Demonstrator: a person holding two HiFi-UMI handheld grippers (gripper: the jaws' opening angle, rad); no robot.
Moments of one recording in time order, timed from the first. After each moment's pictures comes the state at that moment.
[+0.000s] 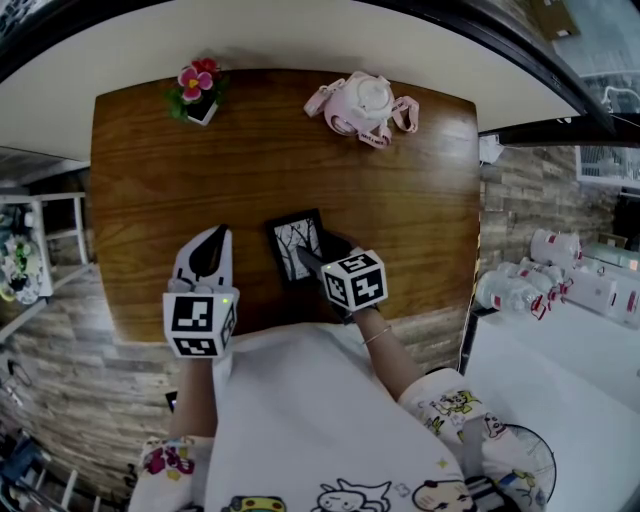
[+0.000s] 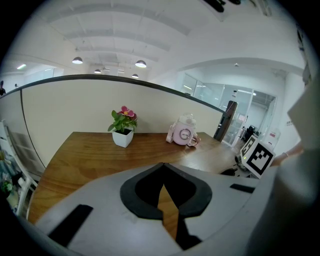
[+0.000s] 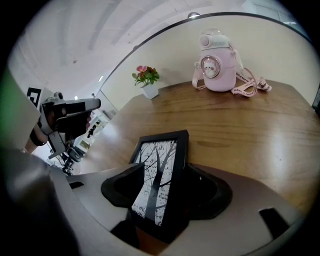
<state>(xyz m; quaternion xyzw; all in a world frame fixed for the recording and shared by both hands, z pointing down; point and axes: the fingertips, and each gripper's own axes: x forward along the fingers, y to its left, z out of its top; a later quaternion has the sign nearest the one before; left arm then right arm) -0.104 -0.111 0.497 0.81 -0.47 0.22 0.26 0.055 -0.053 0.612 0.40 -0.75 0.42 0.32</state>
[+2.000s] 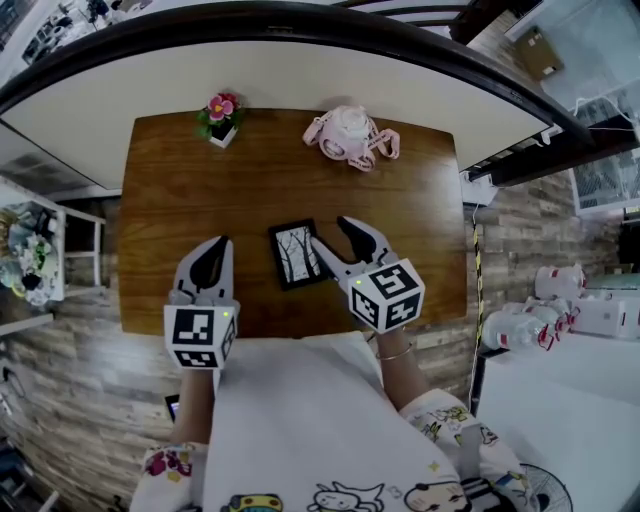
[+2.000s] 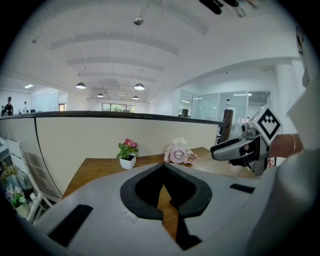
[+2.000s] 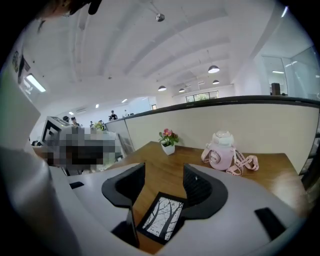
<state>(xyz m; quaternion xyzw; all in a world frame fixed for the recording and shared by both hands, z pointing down) -0.108 -0.060 0.403 0.82 -0.52 0.16 0.15 0.059 -0.076 0.415 0.43 -0.86 0.21 0.18</state>
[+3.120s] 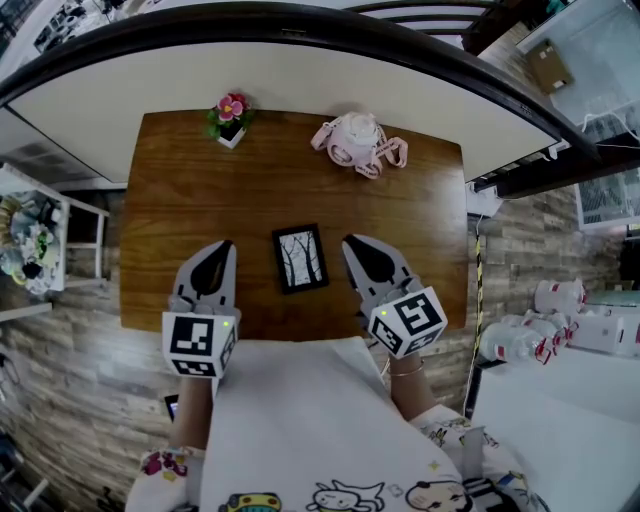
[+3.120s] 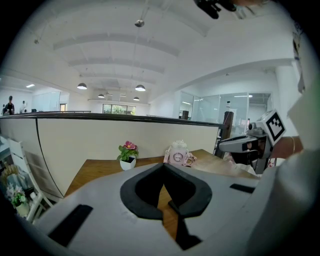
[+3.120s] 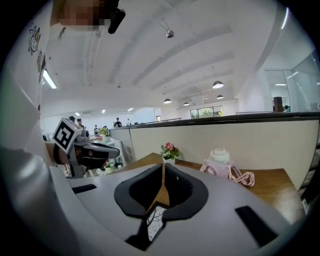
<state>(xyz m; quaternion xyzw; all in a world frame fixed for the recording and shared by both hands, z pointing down) -0.108 -0.056 0.388 0.82 -0.52 0.15 0.15 0.076 -0.065 0.374 0.43 -0.88 0.14 0.13</state>
